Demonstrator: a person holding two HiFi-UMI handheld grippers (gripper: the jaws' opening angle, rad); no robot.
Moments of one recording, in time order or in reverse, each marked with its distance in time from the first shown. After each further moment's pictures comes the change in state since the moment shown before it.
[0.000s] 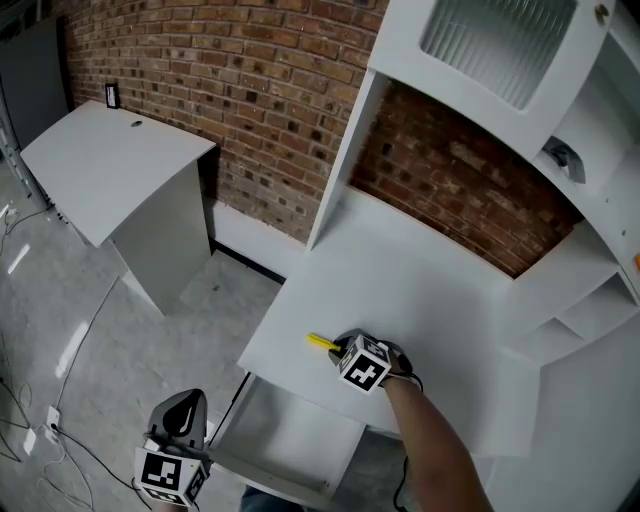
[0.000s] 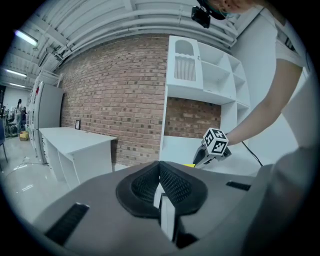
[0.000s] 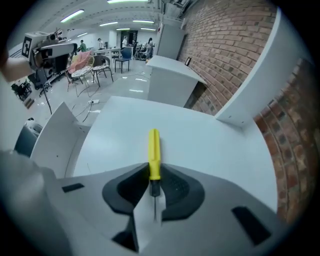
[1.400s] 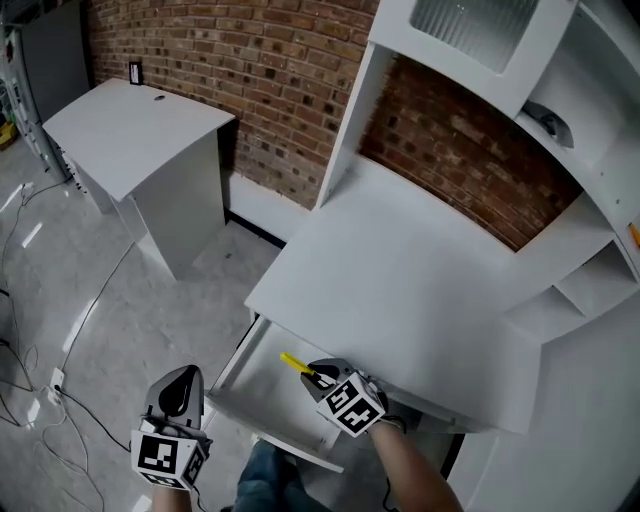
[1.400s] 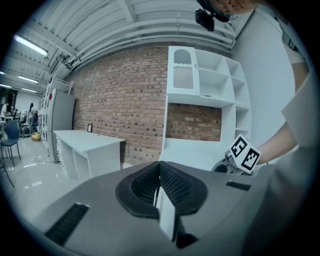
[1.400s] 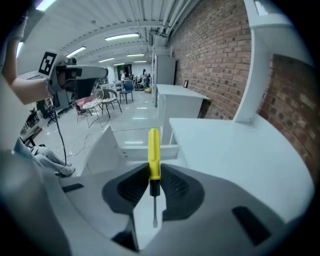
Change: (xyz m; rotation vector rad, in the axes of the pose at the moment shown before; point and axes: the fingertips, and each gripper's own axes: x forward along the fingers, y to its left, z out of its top) left arm -0.095 -0.044 -0.010 -0.026 -0.031 0.121; right arm -0.063 0.192 0.000 0.165 -0.311 0.088
